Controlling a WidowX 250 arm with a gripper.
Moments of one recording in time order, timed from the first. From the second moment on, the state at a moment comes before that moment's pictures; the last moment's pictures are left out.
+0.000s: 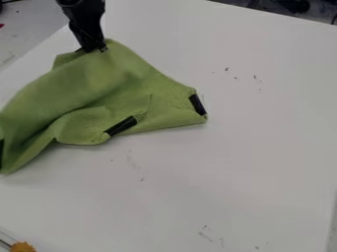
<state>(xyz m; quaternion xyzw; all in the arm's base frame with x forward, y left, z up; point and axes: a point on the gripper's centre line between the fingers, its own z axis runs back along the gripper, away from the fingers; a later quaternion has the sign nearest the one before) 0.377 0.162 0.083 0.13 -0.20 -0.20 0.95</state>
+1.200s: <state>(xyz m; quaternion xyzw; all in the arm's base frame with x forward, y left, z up) 0.426 0.223 0.027 0.10 -0.18 -0.28 0.94</state>
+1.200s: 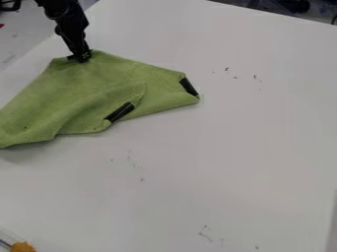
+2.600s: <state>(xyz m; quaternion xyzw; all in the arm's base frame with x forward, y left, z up) 0.443 0.187 0.121 0.09 -0.09 -0.14 0.98</state>
